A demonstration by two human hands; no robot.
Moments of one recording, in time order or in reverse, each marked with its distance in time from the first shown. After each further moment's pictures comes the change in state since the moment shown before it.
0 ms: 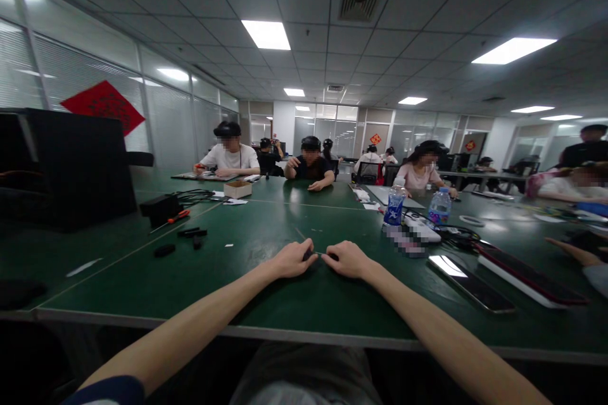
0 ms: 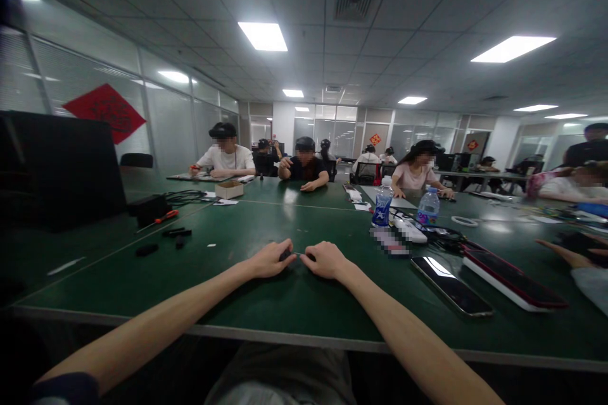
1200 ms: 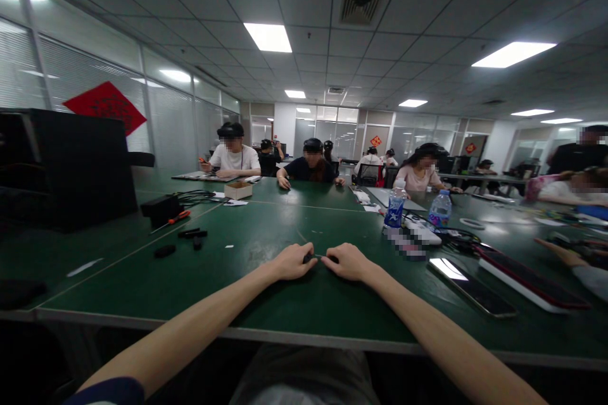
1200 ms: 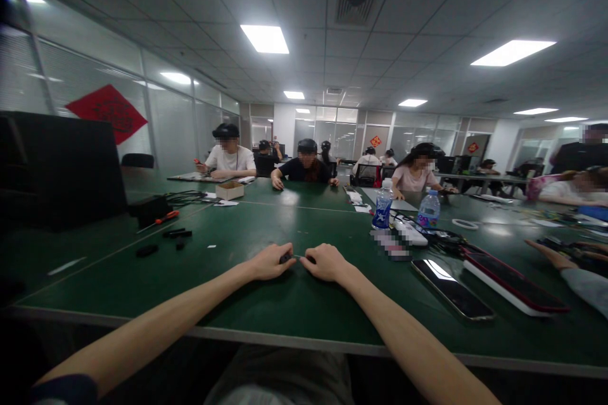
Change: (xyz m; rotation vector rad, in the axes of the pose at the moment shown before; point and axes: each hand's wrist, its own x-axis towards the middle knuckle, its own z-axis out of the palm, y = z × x) left_hand -0.002 0.005 -0.007 0.026 -0.045 -0.009; right_hand -0.001 -0.004 -0.006 0.013 -0.040 0.017
